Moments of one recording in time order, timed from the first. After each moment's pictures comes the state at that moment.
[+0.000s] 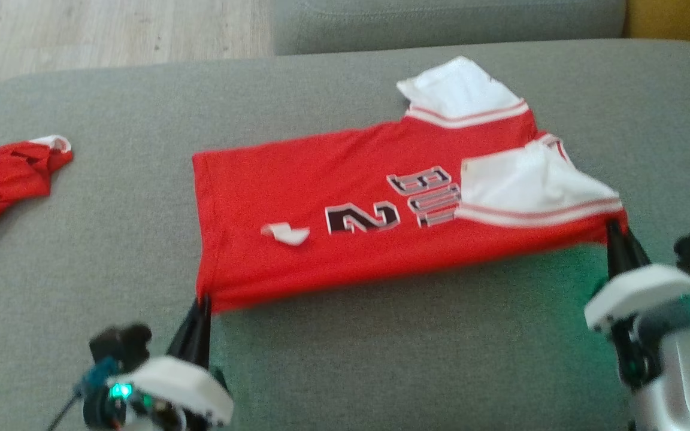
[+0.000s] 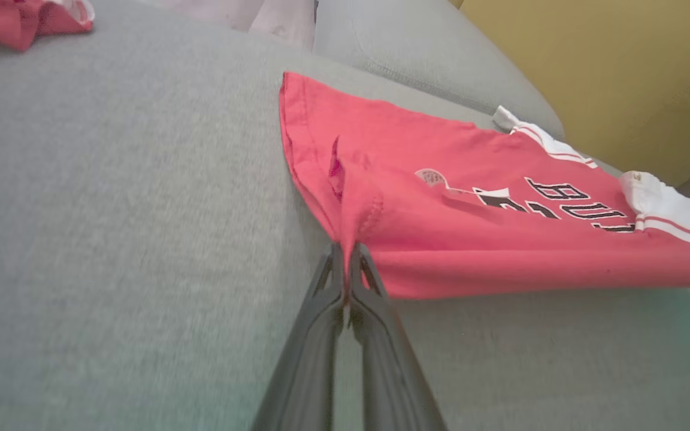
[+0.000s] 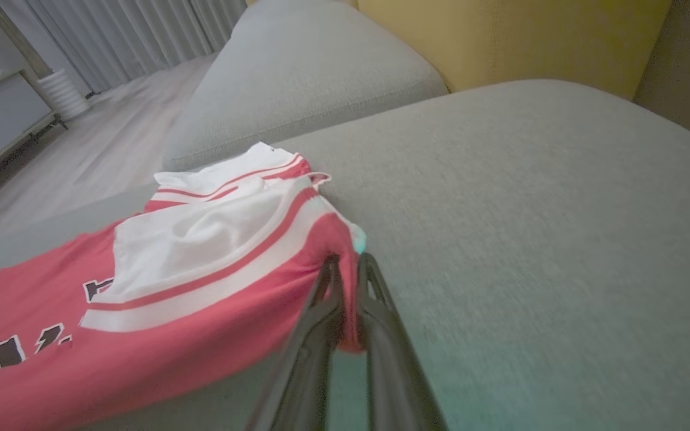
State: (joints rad) left arm -0.15 0.35 -0.58 0.23 -0.86 0.18 -0.07; right arm -0.27 -0.04 -0.20 0.49 0.20 0.12 0.05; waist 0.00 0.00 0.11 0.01
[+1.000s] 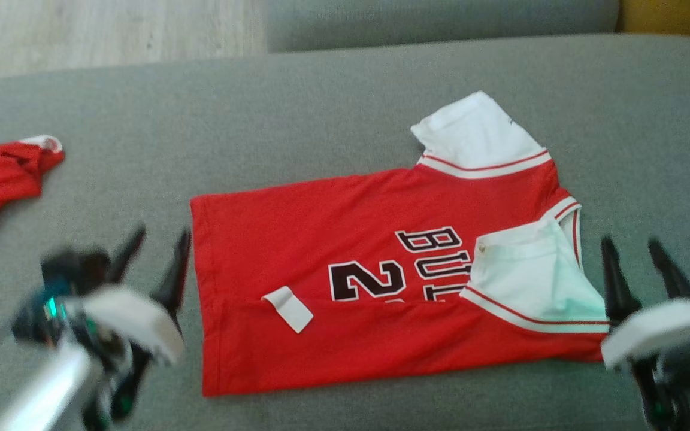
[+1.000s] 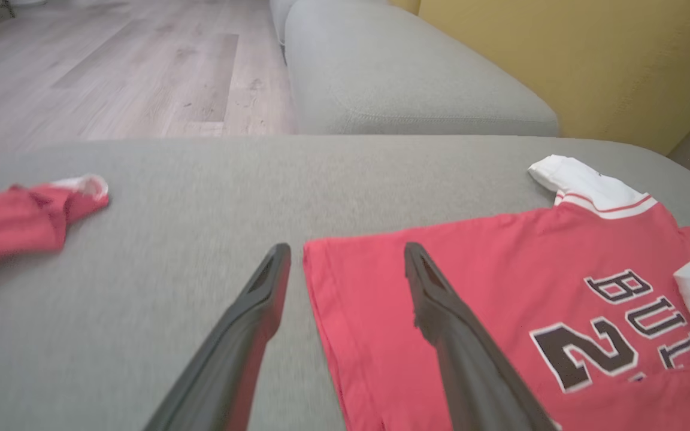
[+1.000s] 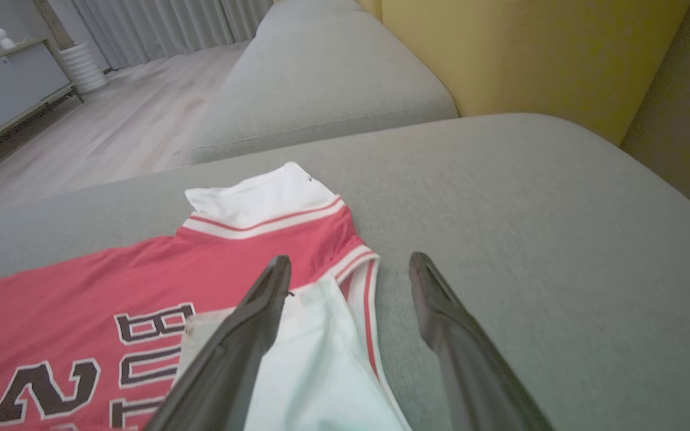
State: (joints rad) left arm -0.25 0.56 -0.58 0.05 -0.79 0.20 0.10; right arm 0.04 -0.04 -0.16 -0.04 0.20 0.12 0.24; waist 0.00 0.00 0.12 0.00
